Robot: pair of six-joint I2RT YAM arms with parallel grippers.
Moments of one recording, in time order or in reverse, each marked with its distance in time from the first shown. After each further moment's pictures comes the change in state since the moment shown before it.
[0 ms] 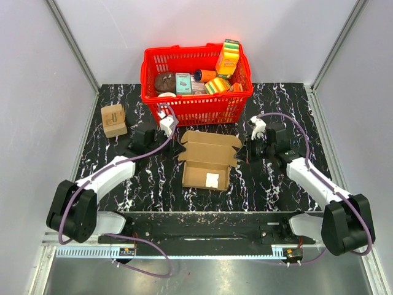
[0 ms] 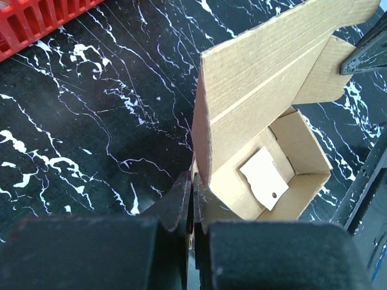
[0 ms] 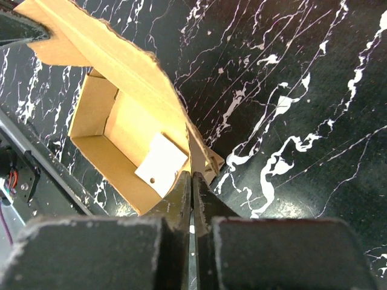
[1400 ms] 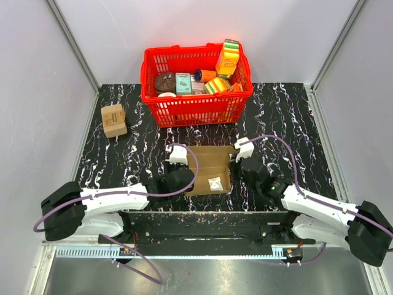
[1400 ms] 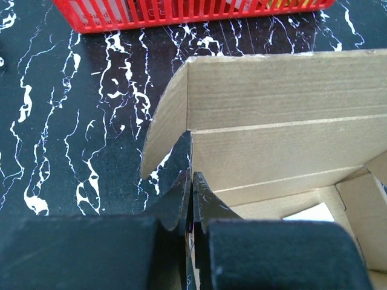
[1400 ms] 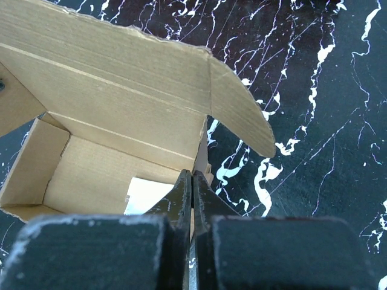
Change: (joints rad) left arm -0.732 -0.095 -0.145 -0.010 -1.431 -0.405; right arm 0.562 -0.196 -0.245 0.282 0.862 0.082
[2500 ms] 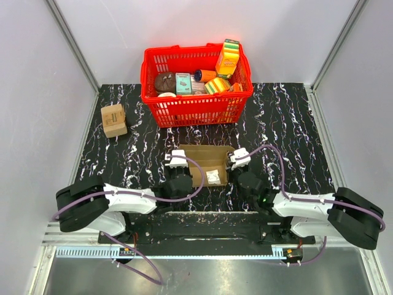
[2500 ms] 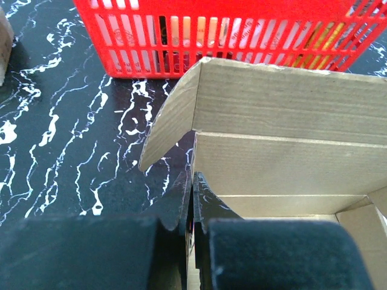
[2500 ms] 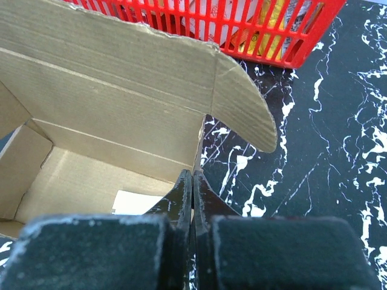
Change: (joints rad) left arm -0.059 0.154 -0.132 0.571 -0.251 0.177; right arm 0.172 0.122 -0.190 0.562 0.337 -0.190
